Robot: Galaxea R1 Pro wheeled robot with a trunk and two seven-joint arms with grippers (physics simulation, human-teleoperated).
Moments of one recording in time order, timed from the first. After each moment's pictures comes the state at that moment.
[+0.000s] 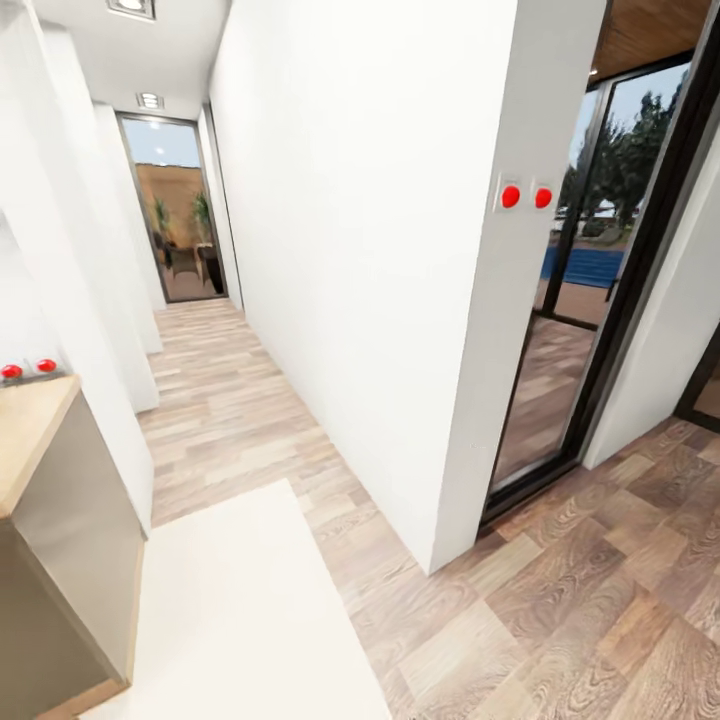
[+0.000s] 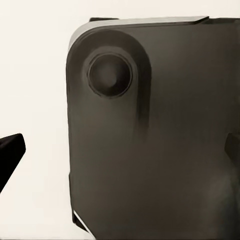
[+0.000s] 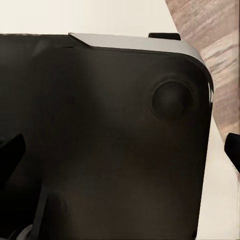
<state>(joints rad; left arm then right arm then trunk) 0.00 0.00 0.01 -0.02 0.01 -0.13 0.00 -0.02 0.05 0.00 -0.08 0.00 -0.04 0.00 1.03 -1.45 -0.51</state>
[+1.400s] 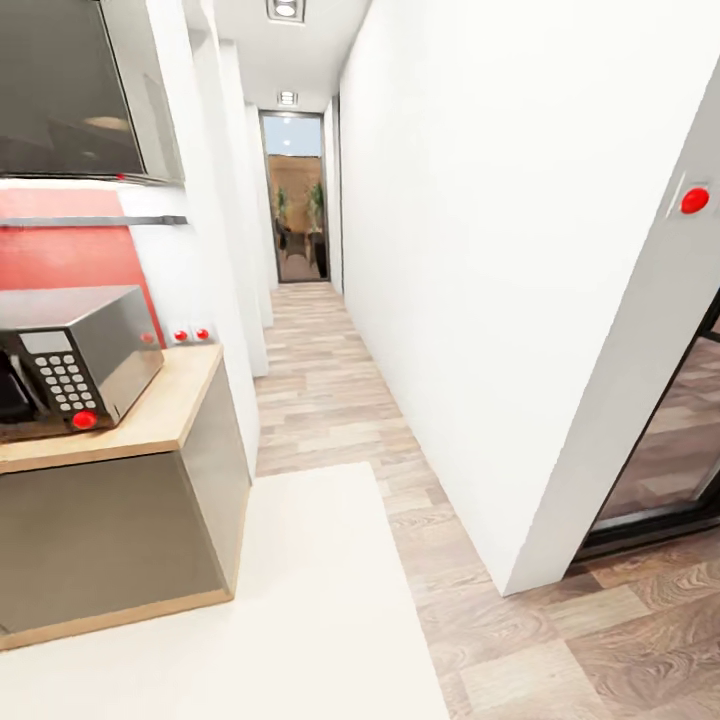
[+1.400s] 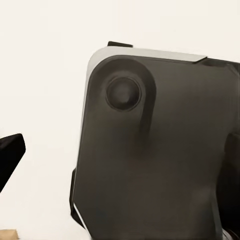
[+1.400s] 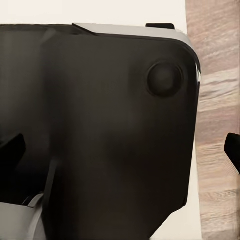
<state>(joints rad) 0.00 0.00 0.15 -0.05 0.01 -0.21 0.00 -0.02 0.05 0.00 -0.08 0.00 -0.06 0.00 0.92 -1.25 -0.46</state>
